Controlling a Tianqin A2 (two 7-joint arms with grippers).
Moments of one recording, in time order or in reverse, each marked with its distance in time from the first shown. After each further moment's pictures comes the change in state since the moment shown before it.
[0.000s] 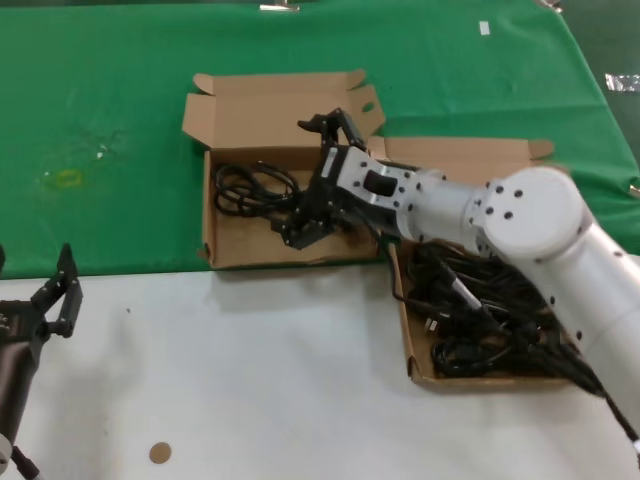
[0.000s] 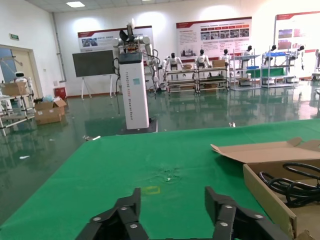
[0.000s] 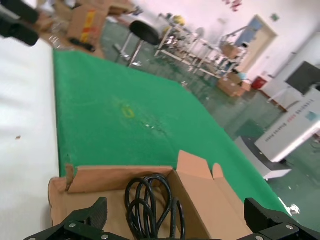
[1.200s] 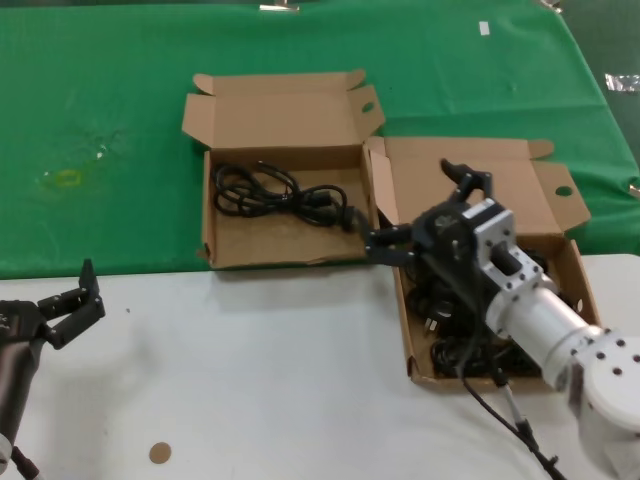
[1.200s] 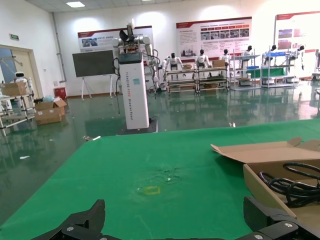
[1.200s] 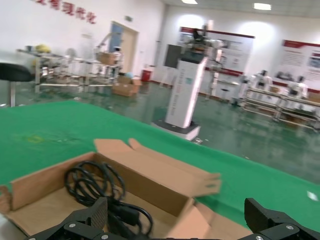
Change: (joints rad) left arm 0.000 0.000 0.000 0.000 0.000 0.000 0.000; right arm -0.540 0.052 0.272 0.414 0.272 0.362 0.087
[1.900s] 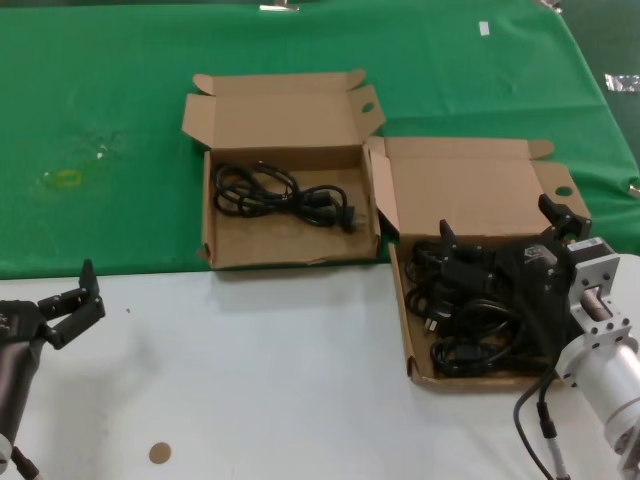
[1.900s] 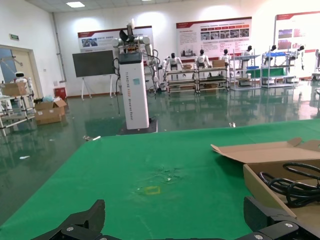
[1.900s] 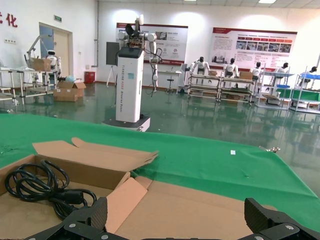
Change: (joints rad) left arm 0.000 0.000 0.000 0.000 0.000 0.000 0.000; right arm -0.260 0.025 0.131 0.200 0.132 0.175 0.042
